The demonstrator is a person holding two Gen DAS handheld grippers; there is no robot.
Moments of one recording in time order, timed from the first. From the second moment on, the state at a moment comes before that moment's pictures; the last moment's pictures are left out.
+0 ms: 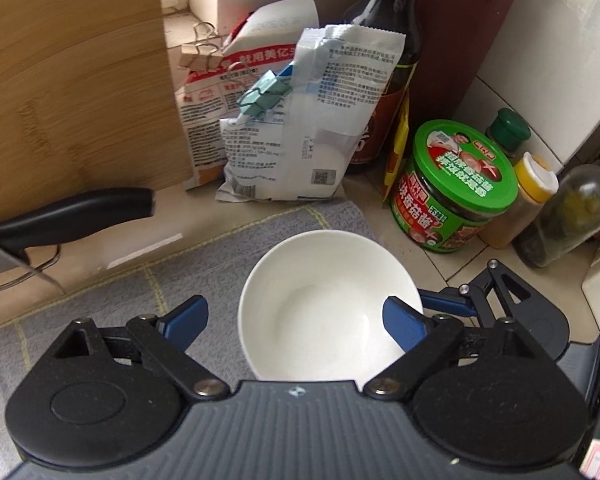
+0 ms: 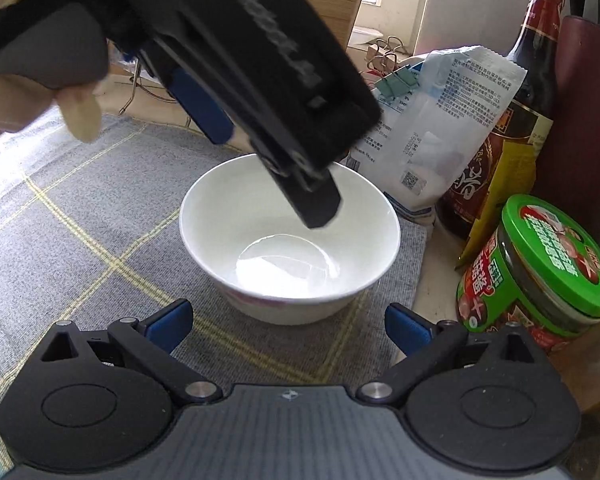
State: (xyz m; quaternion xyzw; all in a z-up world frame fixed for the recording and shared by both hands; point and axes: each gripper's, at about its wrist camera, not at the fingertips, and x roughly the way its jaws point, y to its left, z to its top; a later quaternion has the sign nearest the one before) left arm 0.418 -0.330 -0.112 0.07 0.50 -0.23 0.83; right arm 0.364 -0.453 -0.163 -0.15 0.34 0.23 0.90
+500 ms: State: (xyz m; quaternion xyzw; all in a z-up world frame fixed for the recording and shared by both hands) left arm 0.439 -0.339 -0.127 0.06 0.52 -0.23 0.82; right arm 0.375 -0.449 -0.161 -0.15 0.32 0.25 0.90
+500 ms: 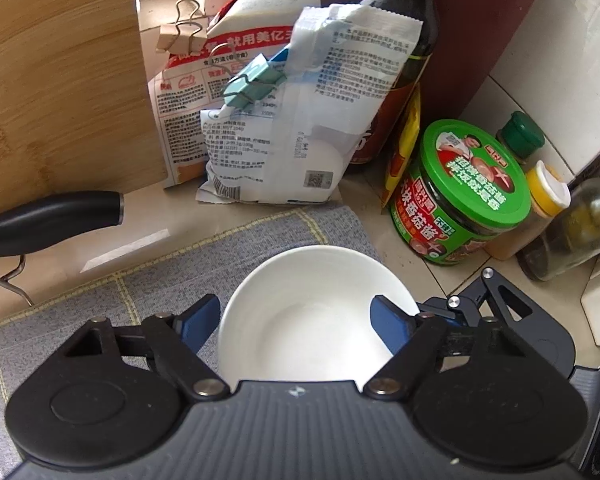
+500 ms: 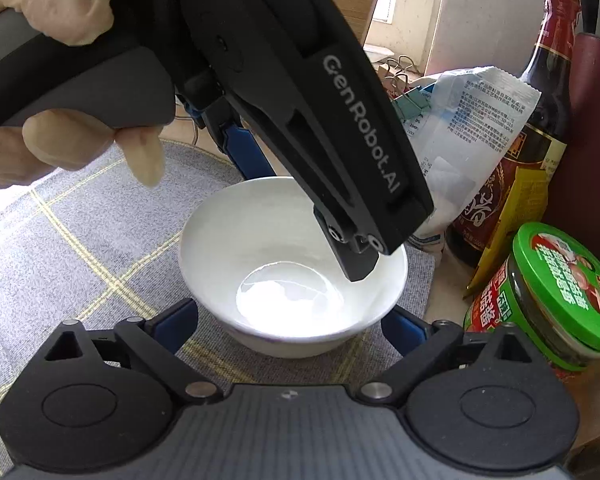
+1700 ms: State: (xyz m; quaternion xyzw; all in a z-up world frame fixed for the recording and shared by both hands) left arm 0.402 -0.331 -0.099 0.07 0.52 -0.24 0.82; right arm 0.355 -0.448 -0.124 -0.16 0.32 0.28 0.89
